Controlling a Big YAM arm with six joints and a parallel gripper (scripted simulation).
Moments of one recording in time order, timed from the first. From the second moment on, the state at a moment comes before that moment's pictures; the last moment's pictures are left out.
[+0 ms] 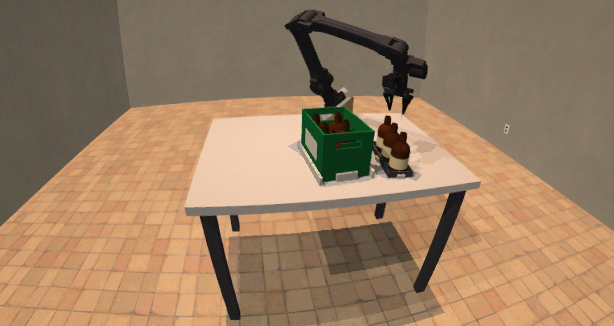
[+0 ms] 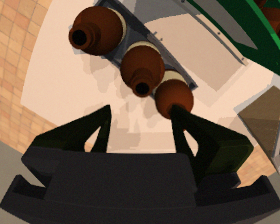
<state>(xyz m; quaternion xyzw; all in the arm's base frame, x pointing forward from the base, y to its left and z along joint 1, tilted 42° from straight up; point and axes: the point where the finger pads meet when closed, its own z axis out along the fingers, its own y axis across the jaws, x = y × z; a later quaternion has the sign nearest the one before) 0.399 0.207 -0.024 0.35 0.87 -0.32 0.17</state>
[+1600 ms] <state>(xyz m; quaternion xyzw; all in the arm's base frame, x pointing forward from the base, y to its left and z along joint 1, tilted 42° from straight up) 0.401 0.192 -0.042 0.35 0.87 -0.32 0.16</state>
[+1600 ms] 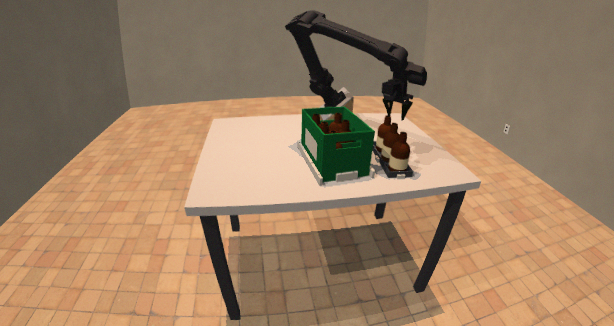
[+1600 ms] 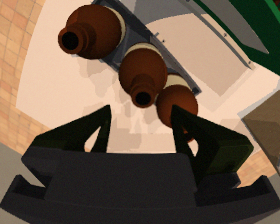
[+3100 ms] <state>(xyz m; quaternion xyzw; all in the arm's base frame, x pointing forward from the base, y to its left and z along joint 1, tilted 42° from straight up) 0.399 0.190 -0.044 0.35 0.87 -0.32 0.16</state>
